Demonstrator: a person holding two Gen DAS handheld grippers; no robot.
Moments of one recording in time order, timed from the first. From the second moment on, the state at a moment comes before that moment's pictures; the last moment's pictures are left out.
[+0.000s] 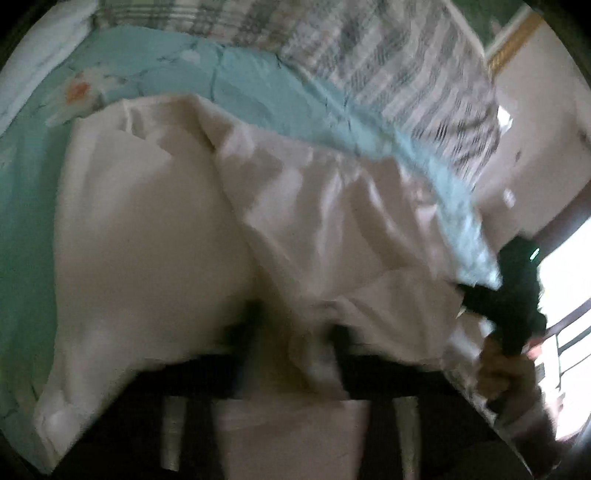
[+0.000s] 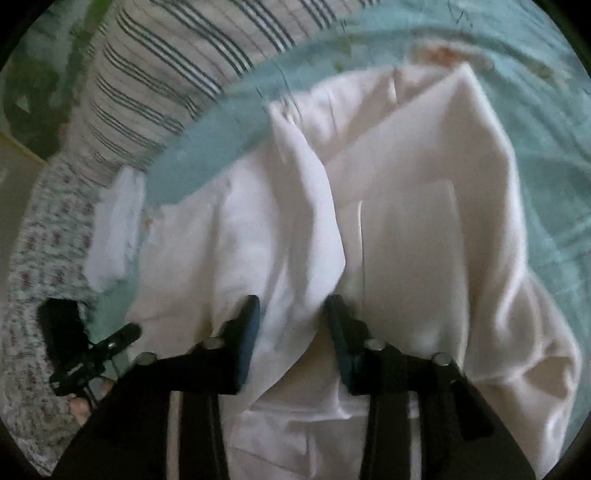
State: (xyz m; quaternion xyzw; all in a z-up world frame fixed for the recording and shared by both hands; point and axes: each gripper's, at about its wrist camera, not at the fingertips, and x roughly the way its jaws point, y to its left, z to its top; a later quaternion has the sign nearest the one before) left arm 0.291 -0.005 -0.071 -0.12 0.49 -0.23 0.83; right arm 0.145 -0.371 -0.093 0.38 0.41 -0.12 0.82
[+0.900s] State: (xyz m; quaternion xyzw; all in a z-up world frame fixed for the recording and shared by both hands) left arm 0.265 0.004 -0.072 -0.06 0.48 -0.16 0.86; right arm 0.111 -0.352 -0.076 0.33 0.41 -0.19 0.83
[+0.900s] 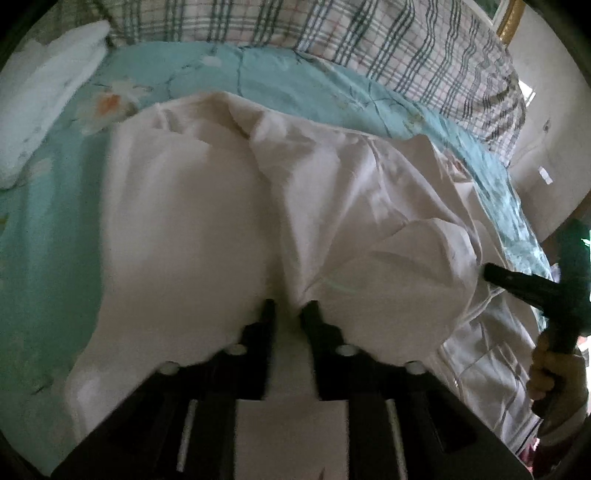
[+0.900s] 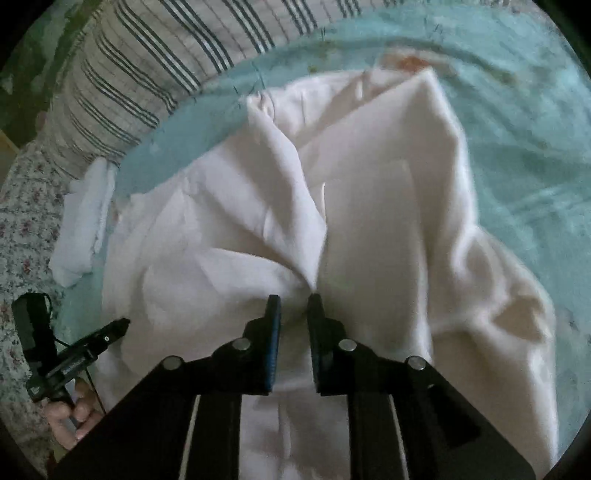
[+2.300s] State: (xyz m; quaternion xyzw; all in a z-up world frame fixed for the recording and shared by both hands) left arm -0.002 0.126 -0.097 -0.11 0.51 -0.16 0.84; right arm -0.129 -0.310 -0.062 0.37 0.36 -0.13 0.85
